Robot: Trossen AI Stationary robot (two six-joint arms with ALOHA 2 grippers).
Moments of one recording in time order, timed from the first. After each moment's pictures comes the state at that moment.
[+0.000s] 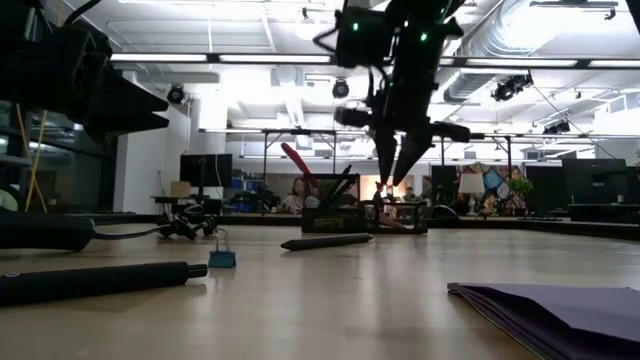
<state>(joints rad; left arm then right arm) -0.23 0.31 0.01 0.10 -0.71 -0.26 -0.07 1.82 1.33 -0.84 0.34 1.23</state>
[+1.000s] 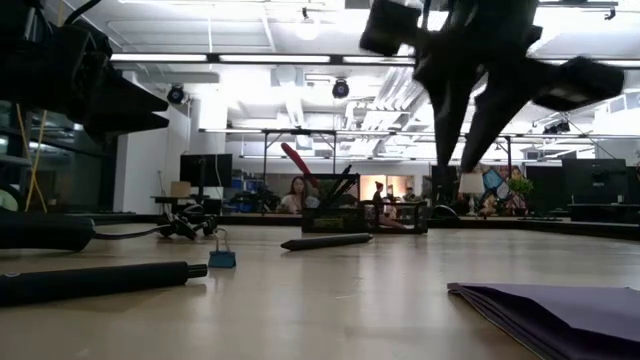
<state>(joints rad) -0.23 0.31 0.01 0.10 -0.71 -0.26 0.41 1.82 1.33 -0.79 0.12 1.88</state>
